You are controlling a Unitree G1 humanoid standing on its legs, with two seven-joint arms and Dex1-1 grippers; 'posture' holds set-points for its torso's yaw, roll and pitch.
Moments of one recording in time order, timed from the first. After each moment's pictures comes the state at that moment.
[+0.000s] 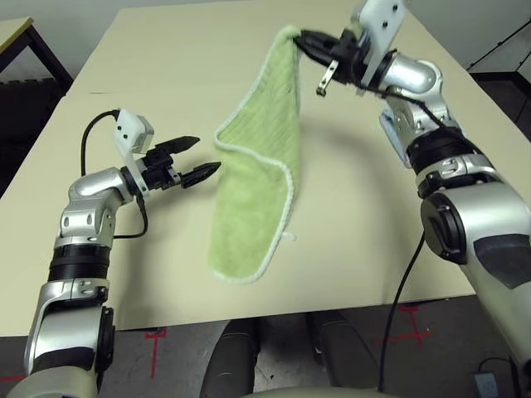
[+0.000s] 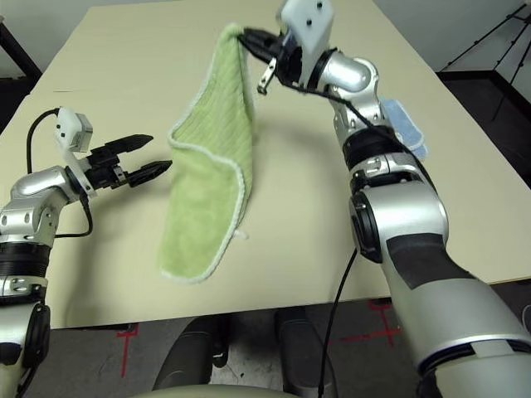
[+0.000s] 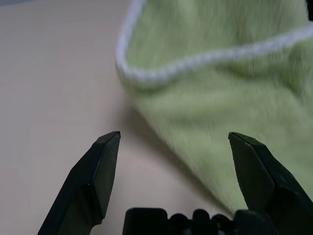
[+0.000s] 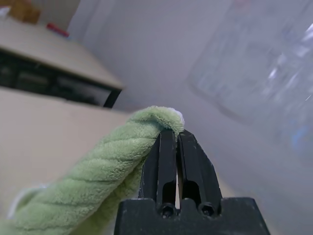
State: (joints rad) left arm -0.62 0.60 0.14 0.45 -0.35 0.13 -1.06; right arm -1.51 -0.29 -0.07 1.10 0.06 -0.51 0.78
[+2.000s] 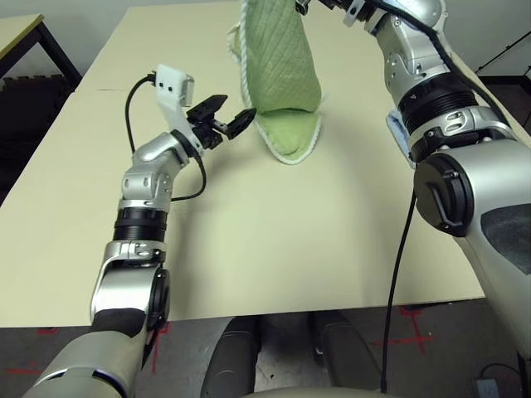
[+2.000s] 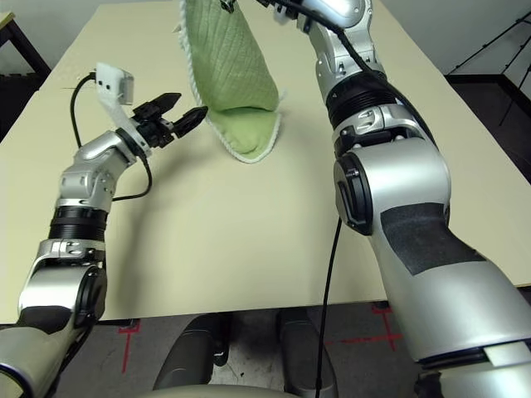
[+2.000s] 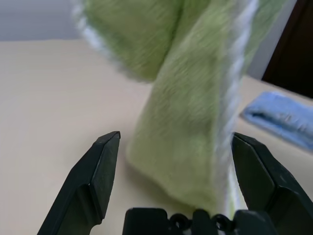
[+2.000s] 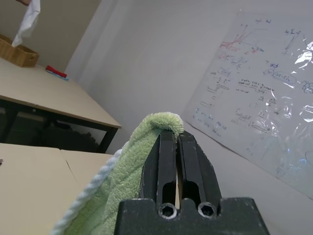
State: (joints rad) left arm -0.89 0.31 0.13 0.51 -0.33 0.24 -0.69; right arm -1.59 -0.23 -0.10 1.14 0.09 -0.48 0.75
